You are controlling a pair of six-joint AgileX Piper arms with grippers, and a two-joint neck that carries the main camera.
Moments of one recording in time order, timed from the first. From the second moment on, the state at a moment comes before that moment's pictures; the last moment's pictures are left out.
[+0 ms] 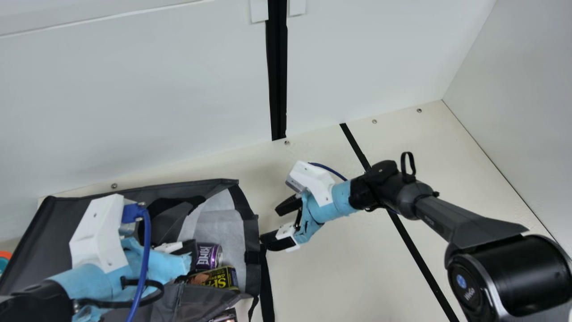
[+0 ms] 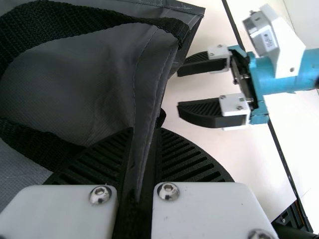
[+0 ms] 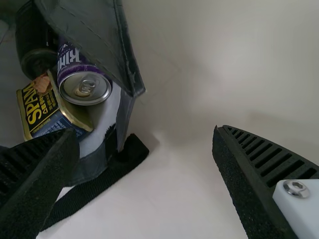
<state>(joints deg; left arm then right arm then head) -30.1 82.3 -69.9 -25.0 44.1 -4.5 -2.2 110.6 -67.0 65.5 56.8 -87.2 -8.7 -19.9</state>
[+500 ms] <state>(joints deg) -30.1 82.3 -69.9 -25.0 44.1 -4.5 3.7 118.2 -74.6 68.1 58.5 -85.3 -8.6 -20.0</state>
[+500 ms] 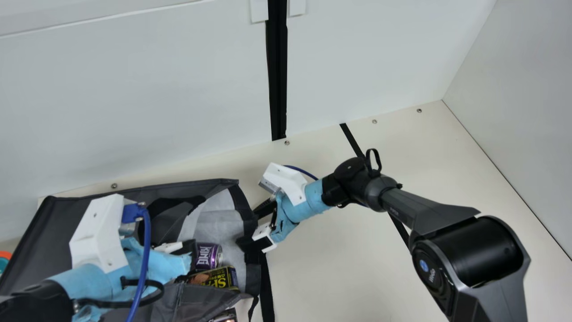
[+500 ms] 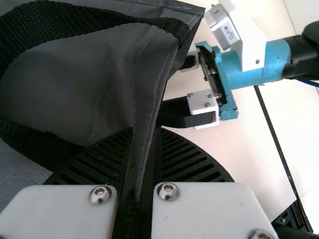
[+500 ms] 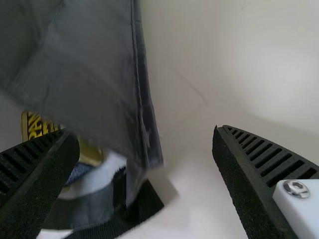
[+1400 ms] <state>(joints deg) -30.1 82.3 -69.9 -25.0 44.1 -4.5 4.8 120.7 -74.2 70.8 64.9 -82.0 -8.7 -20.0</state>
